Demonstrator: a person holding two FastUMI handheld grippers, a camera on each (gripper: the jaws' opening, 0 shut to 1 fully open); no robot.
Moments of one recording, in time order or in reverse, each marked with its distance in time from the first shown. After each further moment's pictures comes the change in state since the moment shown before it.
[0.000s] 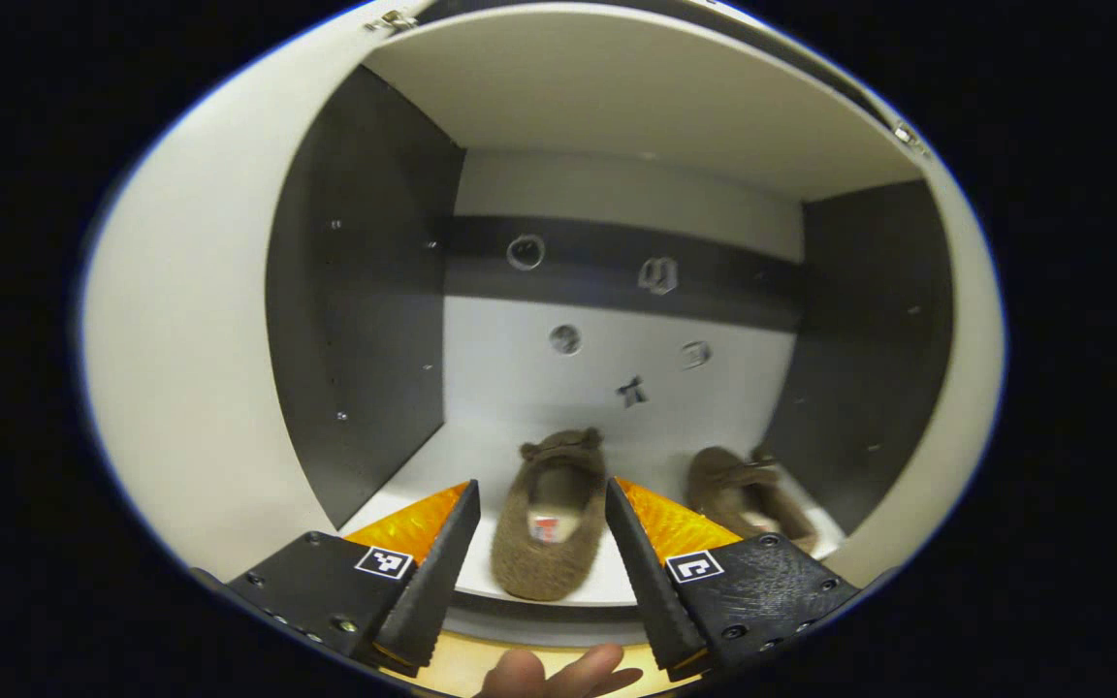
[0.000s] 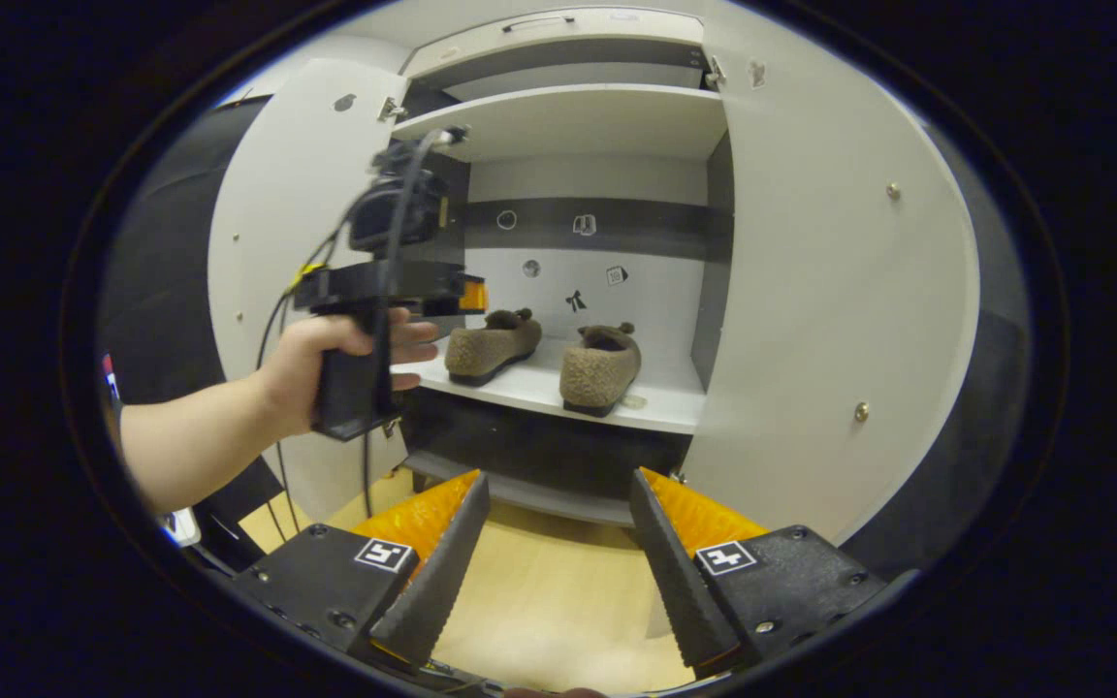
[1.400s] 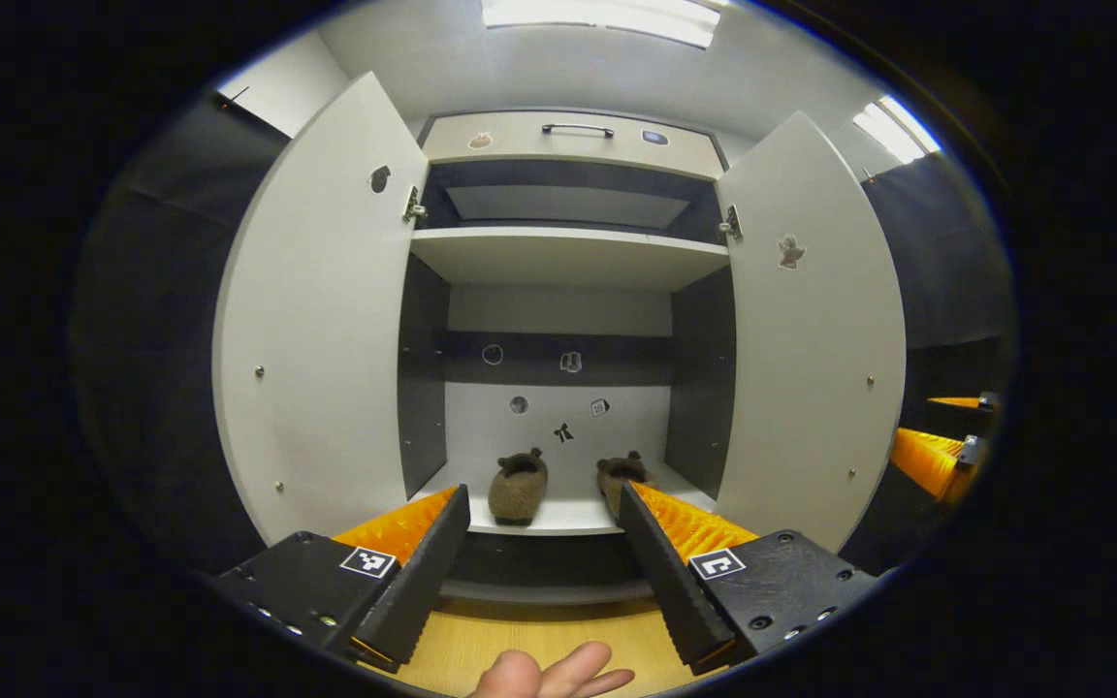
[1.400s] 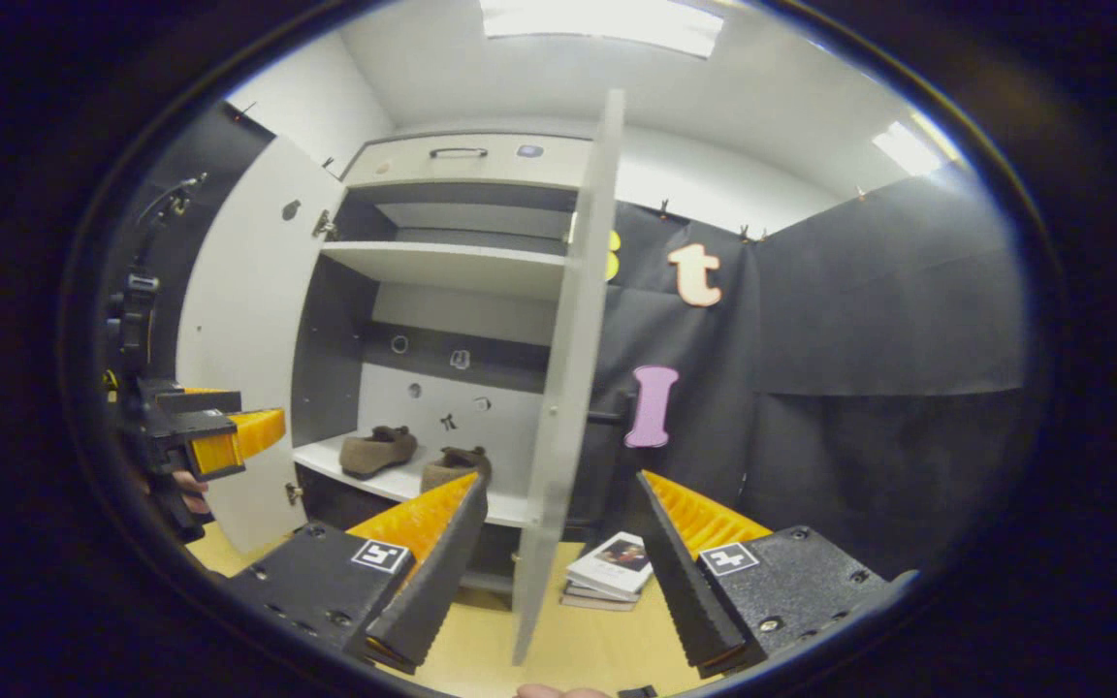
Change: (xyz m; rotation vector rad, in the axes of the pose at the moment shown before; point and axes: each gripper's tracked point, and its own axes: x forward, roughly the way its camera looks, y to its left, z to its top) left arm -0.190 -0.058 0.002 0.070 -0.100 -0.051; right arm -0.148 -0.132 0.081 -0.049 -0.377 -0.350
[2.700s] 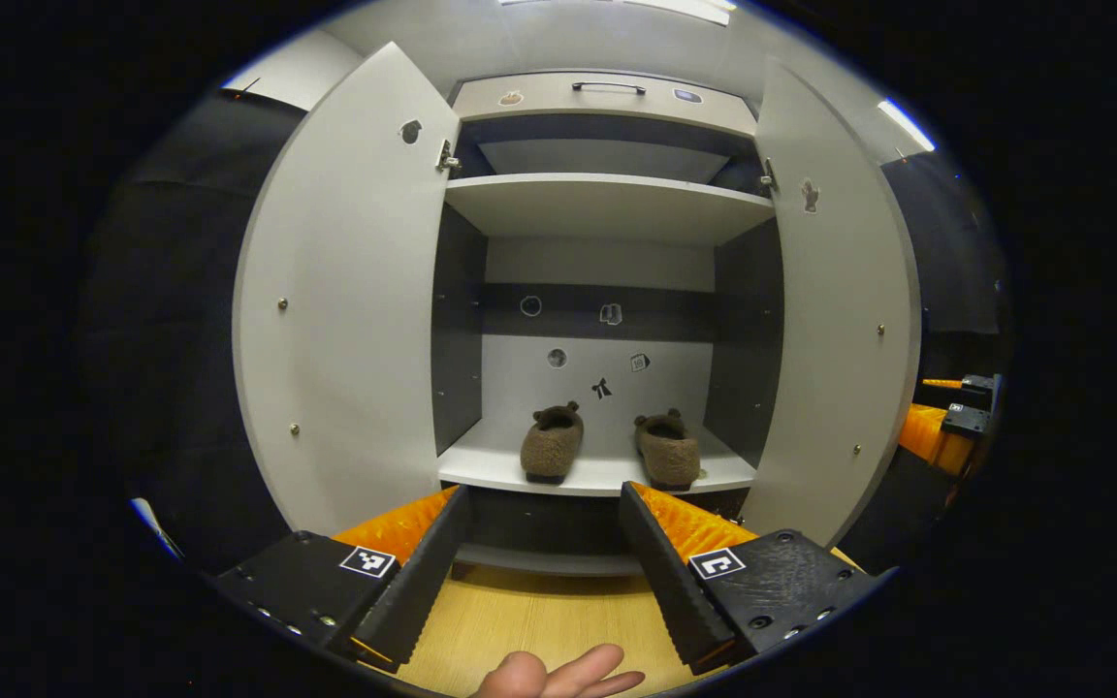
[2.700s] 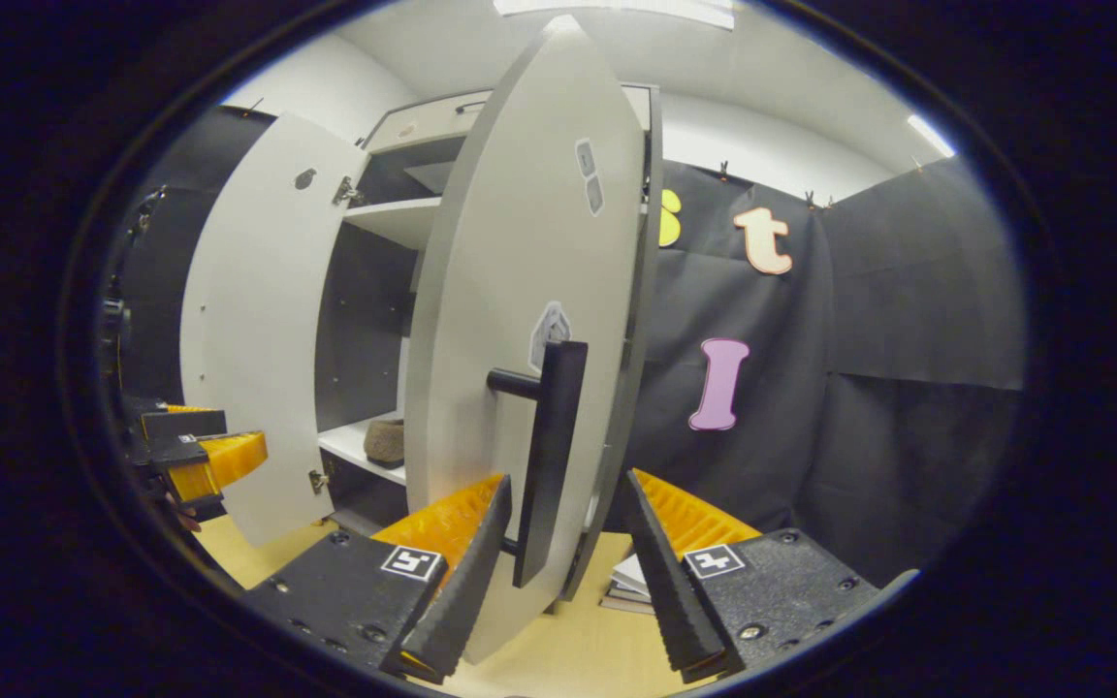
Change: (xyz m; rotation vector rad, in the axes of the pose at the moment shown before) left arm -0.009 0.043 -0.045 -0.016 0.117 0.157; right arm 0.091 0.069 -0.022 0.011 0.098 0.242
